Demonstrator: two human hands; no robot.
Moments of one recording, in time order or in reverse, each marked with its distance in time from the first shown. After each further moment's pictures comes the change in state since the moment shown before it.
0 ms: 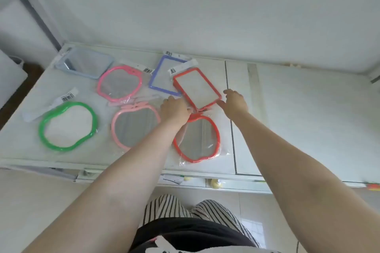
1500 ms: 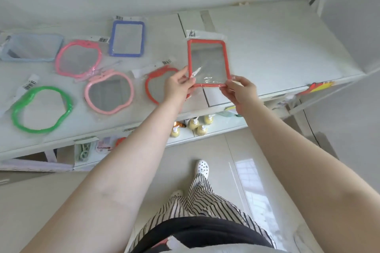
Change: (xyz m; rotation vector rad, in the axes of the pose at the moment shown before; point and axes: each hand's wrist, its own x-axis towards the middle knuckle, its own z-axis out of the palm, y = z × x) left_hand -0.142 0.055 0.022 -1.398 -0.329 0.034; right_hand -0.207 0.077 -0.018 1.459 0.264 0.529
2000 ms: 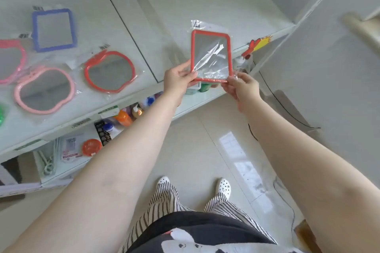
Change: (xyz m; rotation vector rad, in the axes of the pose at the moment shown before) left_hand -0.081 -0.053 0.119 0.103 -0.284 -0.047; right_hand -0.077 0.011 -0.163 0.055 0.277 -0.079
